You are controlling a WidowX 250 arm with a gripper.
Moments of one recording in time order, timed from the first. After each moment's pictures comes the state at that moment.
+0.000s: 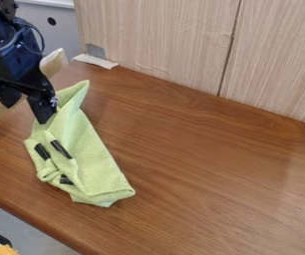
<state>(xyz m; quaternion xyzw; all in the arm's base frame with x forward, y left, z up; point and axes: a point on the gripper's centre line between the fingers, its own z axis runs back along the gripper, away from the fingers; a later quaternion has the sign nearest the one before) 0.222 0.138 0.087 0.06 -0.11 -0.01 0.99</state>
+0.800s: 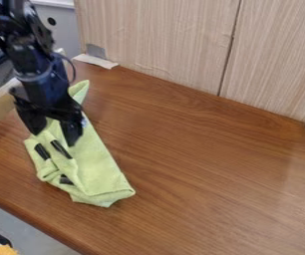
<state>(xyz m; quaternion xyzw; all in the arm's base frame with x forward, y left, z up) 0.237 0.117 0.036 0.02 -0.07 0.05 1.00</state>
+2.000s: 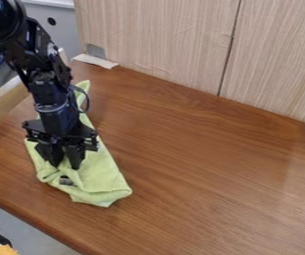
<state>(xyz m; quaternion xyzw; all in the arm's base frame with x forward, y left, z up) 0.230 0.106 -0.006 0.00 -0.02 0.12 0.99</state>
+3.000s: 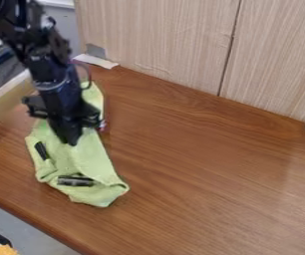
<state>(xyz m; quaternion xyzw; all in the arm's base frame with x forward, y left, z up) 0.248 0.094 0.039 0.01 -0.09 0.09 0.99</state>
